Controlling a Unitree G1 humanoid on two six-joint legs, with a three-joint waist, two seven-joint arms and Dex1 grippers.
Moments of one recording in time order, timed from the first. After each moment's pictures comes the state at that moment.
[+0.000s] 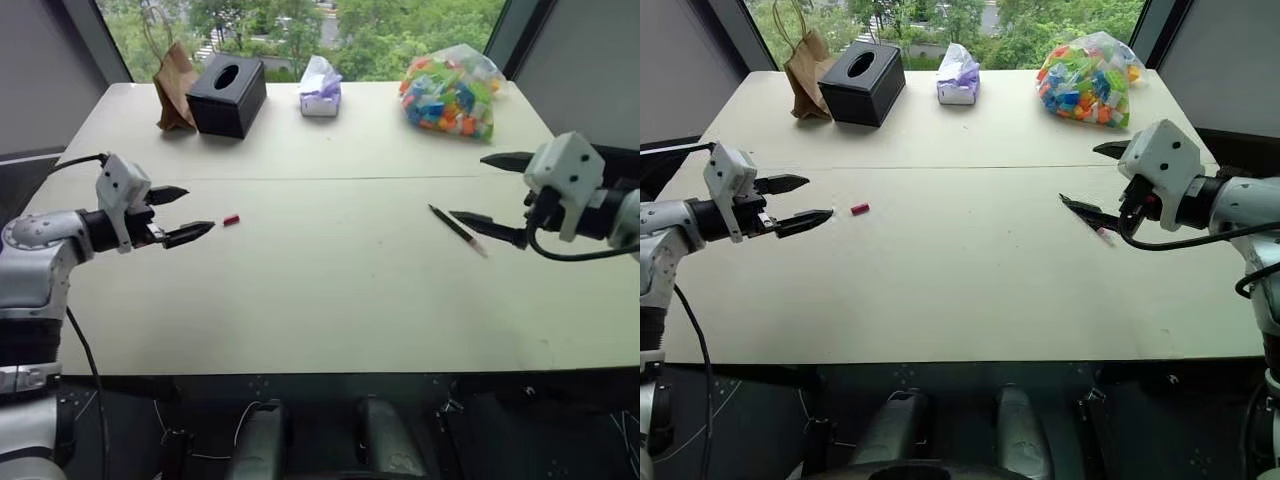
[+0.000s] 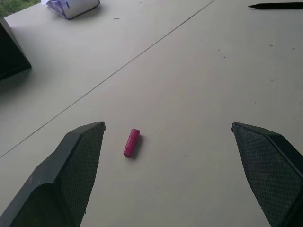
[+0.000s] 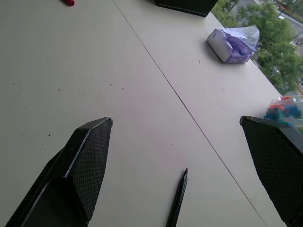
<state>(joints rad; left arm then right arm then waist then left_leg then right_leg) -0.49 0.86 0.16 0.18 -0.38 0.41 -1.09 -0.41 -1.04 -0.20 -0.29 0.39 0.47 0.93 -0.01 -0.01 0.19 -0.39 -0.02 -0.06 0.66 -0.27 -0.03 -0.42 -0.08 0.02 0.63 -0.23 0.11</state>
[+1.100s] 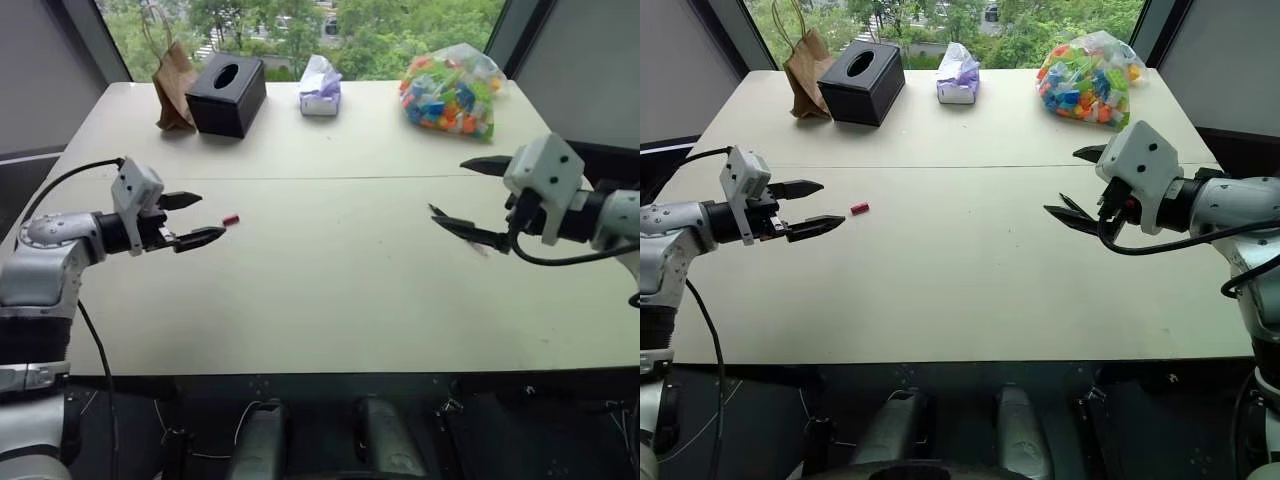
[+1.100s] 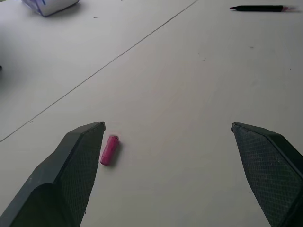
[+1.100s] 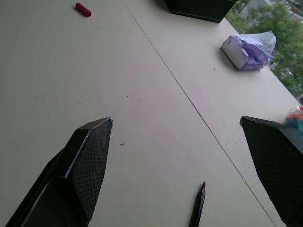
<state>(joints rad) -0.51 0.81 0.13 0.22 -0.38 0.40 -1.09 -0.42 -1.01 -0.17 -0.40 0.42 0.58 0.88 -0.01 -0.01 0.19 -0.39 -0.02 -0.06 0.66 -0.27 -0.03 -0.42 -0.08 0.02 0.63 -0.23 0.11</state>
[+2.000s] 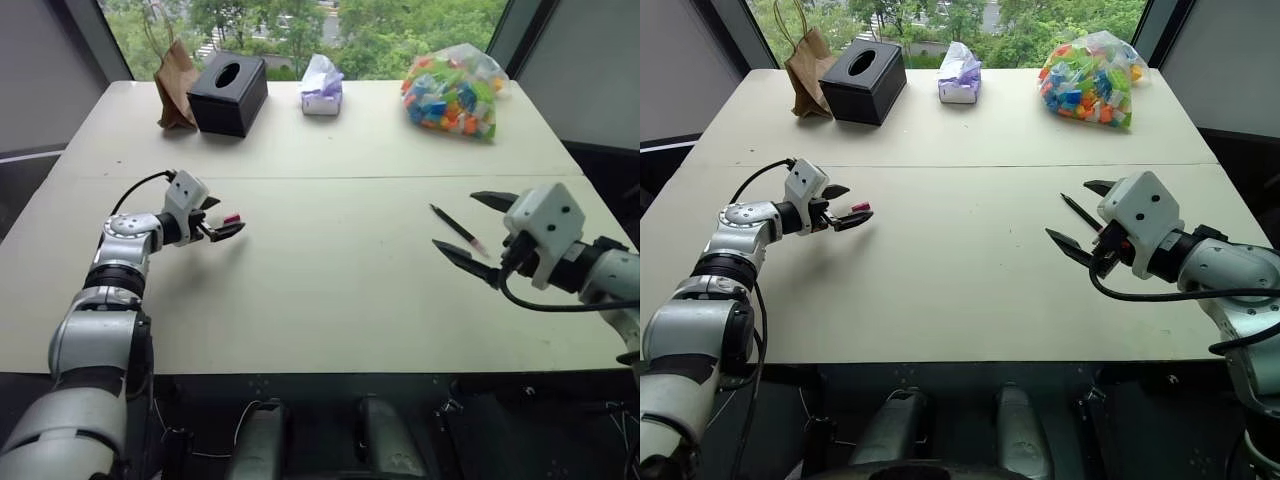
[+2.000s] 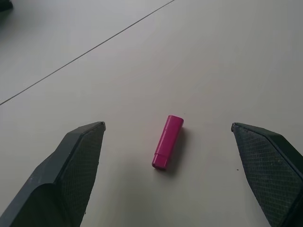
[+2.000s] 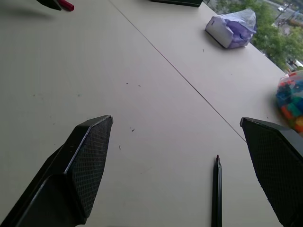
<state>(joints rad) -0.96 0.58 0.01 1.23 -0.03 -0.17 -0.96 -0.12 -0.89 -0.32 -0.65 0.42 0.65 0.67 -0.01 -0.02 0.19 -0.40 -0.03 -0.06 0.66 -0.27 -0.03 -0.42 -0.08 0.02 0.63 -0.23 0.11</state>
